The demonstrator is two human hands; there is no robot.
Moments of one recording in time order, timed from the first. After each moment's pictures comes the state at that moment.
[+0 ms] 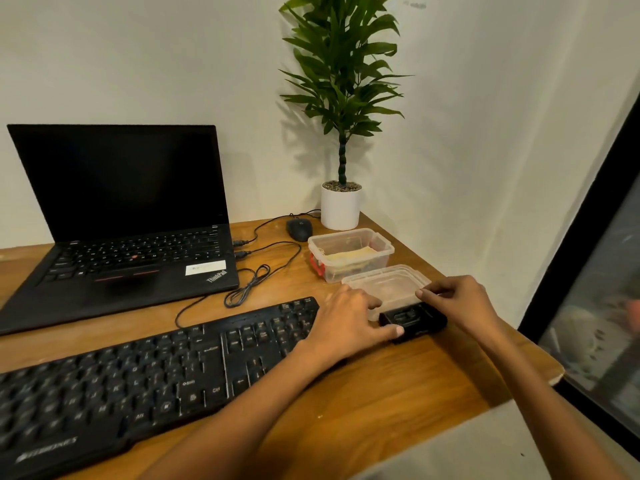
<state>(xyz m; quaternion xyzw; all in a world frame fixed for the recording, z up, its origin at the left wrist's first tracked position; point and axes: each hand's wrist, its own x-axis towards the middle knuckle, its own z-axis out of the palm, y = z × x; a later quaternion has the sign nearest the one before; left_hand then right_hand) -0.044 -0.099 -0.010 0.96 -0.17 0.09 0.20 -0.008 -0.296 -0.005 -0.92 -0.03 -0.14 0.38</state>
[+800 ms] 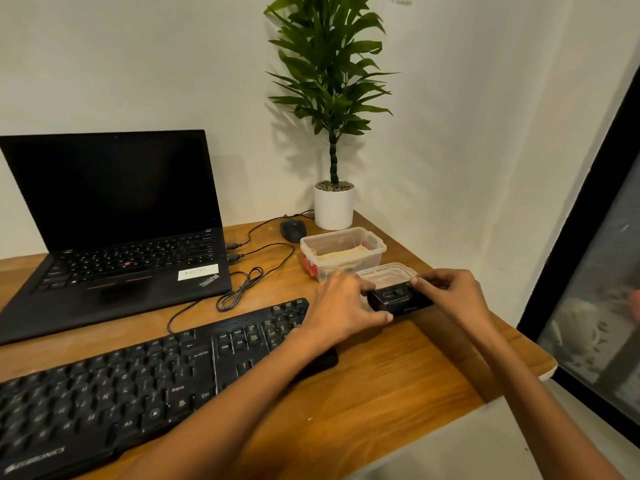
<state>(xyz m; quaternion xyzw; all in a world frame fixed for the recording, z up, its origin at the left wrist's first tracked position) -0.035 -0.105 0.007 0.95 -0.17 0.12 0.23 -0.007 -0.296 -0.005 -0.86 -0.03 -0.16 0.48</state>
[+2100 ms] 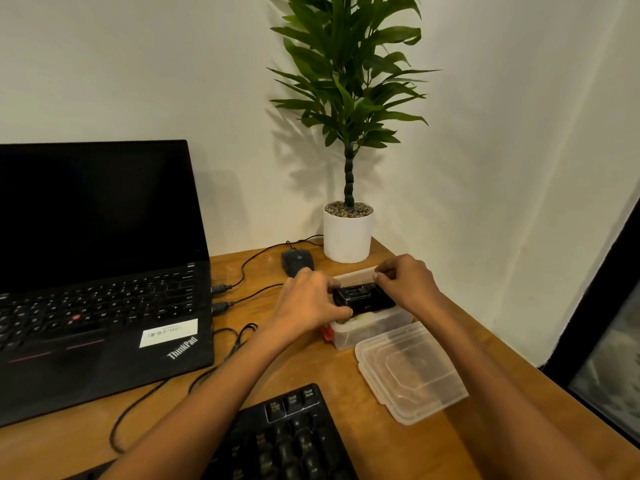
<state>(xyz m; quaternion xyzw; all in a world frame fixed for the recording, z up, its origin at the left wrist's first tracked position) 0.118 -0.036 0.009 0.97 -0.08 0.10 0.18 0.147 -0.201 0.021 -0.94 -0.06 -0.13 0.30</state>
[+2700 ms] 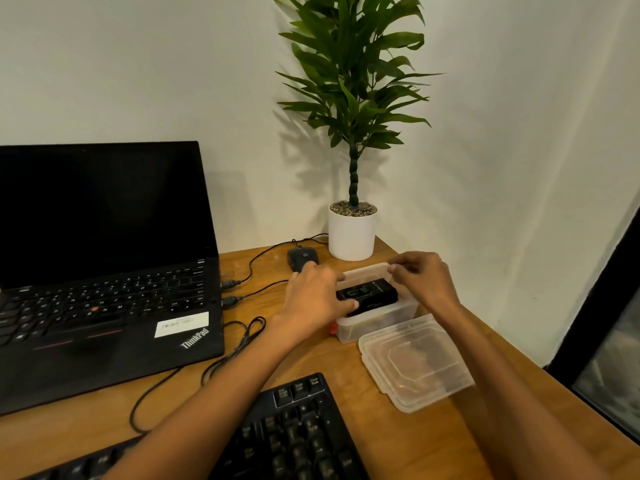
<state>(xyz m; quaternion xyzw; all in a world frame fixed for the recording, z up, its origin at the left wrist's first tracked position) 0.100 -0.041 0.020 0.98 -0.08 0.13 0.14 0.139 -0.217 0.019 -0.87 -0.05 -0.17 0.45</state>
